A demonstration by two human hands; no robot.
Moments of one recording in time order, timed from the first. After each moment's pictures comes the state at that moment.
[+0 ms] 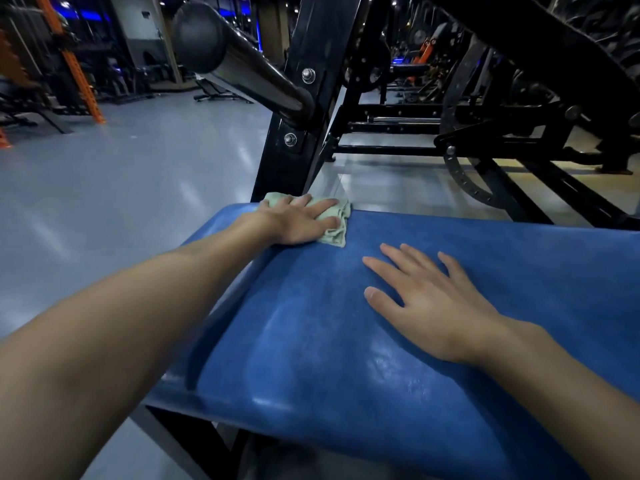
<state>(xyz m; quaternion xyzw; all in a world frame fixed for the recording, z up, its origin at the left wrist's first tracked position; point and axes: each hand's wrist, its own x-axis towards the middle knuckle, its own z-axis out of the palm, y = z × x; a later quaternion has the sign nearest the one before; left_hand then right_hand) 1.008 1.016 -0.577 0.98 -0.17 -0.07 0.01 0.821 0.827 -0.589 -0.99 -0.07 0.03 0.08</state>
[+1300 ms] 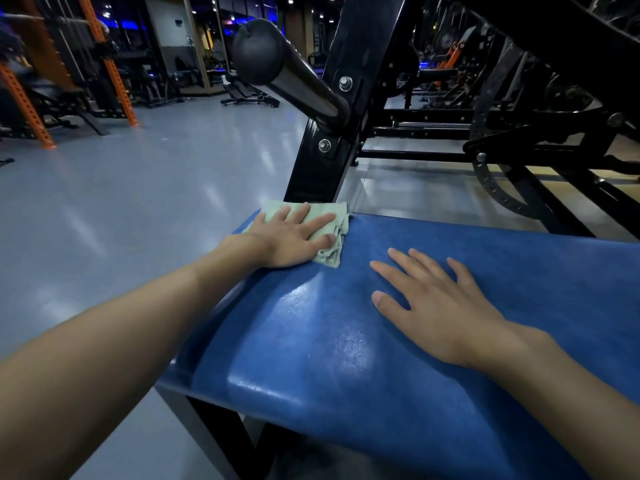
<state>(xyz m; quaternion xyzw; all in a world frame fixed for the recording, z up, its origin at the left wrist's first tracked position) 0.982 1.080 -0.583 0.98 -0.17 -0.05 -0.01 0.832 0.858 -0.588 -0.99 -0.08 0.03 0.08</state>
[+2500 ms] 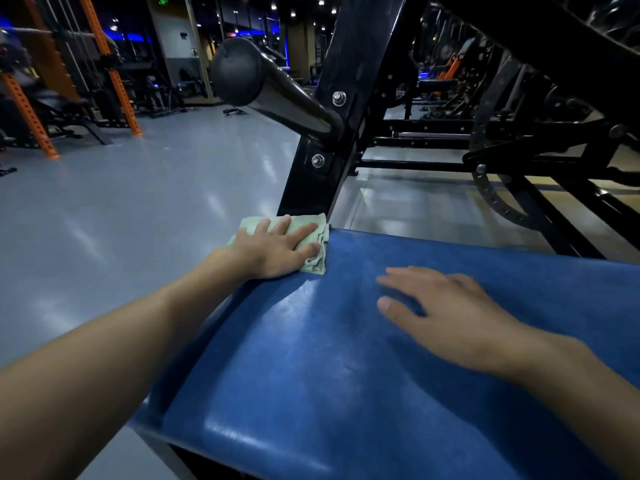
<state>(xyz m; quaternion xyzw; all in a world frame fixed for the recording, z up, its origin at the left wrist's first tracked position) 0.998 1.079 -0.578 0.99 -0.10 -0.05 0.00 0.848 0.837 -0.568 -0.99 -0.08 0.03 0.15</state>
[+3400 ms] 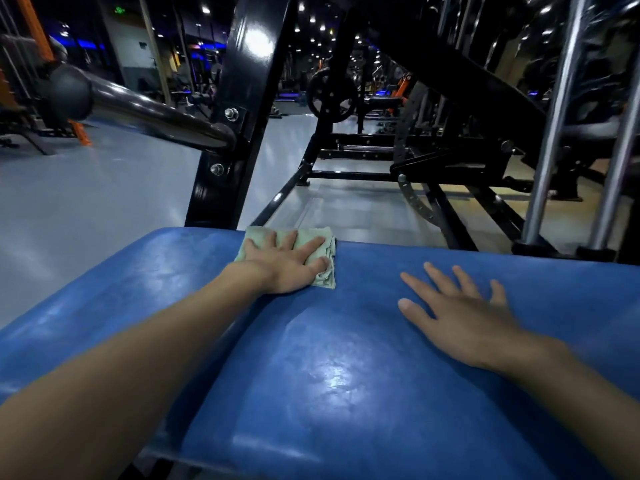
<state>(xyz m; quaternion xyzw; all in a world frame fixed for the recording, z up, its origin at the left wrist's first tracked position) 0.930 0.888 -0.579 0.99 -0.15 -0.06 -0.01 0.790 0.646 -0.590 -1.00 0.06 0.07 0.04</state>
